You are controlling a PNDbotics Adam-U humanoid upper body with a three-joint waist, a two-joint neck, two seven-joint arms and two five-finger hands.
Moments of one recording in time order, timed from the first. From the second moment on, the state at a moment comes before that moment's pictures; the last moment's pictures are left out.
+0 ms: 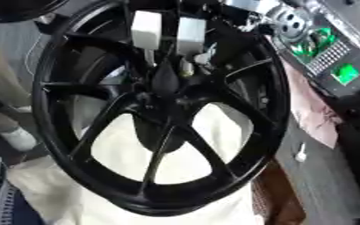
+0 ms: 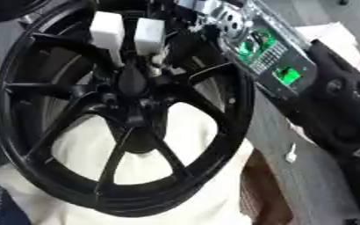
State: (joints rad) left arm -0.02 0.57 0.29 -1.99 0.06 0.05 0.28; right arm -1.04 -0.47 0.60 -1.65 0.27 0.73 0.45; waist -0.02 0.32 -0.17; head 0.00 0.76
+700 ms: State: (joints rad) left arm -0.02 0.57 0.30 -1.99 0.06 0.06 0.28; right arm -1.05 -0.47 0.59 -1.69 0.23 0.75 0.43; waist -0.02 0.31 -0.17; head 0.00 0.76
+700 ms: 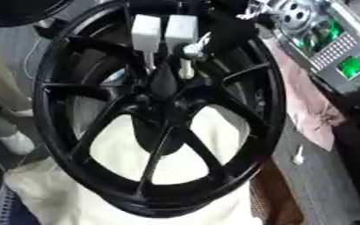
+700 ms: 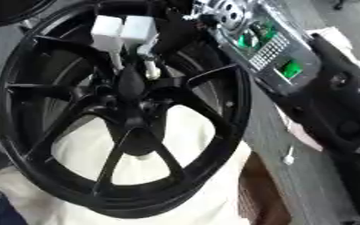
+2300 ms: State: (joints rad) left arm -0.02 0.55 0.30 -1.99 0.06 0.05 0.28; right arm -0.91 -0.67 0.22 -1.77 -0.05 0.82 0.05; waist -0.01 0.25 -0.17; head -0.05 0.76
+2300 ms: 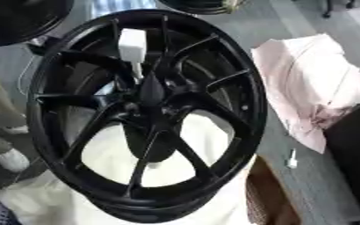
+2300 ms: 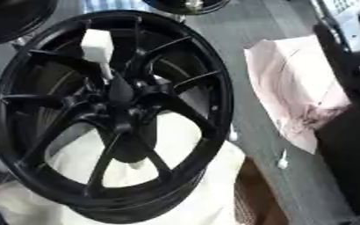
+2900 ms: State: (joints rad) left arm -0.02 0.54 0.31 -1.99 0.06 0.05 0.30; right arm -0.34 -0.92 -0.06 -1.86 0.00 0.73 -0.15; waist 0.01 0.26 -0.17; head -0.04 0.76
